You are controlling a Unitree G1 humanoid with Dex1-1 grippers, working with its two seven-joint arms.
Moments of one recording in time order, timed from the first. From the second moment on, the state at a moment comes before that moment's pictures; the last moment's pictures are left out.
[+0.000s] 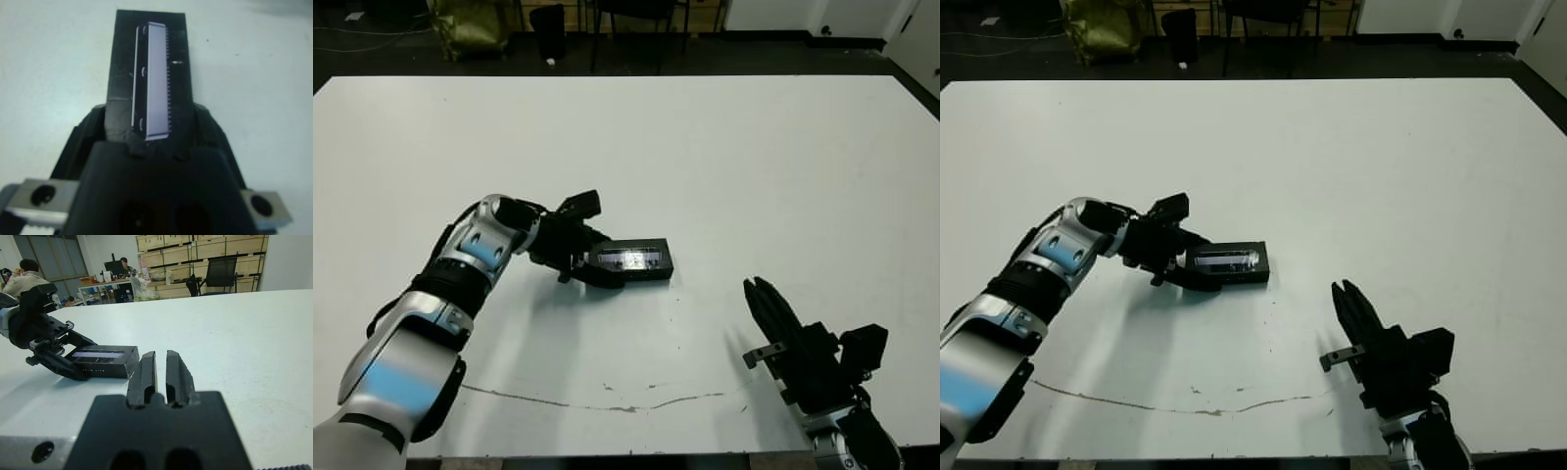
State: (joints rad) left arm -0.78 0.37 -0.40 0.71 0.04 0.12 -1.24; right arm 0.41 -0.21 0.02 -0.46 0.29 0.00 0.30
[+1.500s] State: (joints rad) left arm -0.58 0.73 -0.32 0.71 -0.09 -0.21 -1.36; right arm 0.41 -0.21 0.02 -0.44 0.30 -0.02 0.33
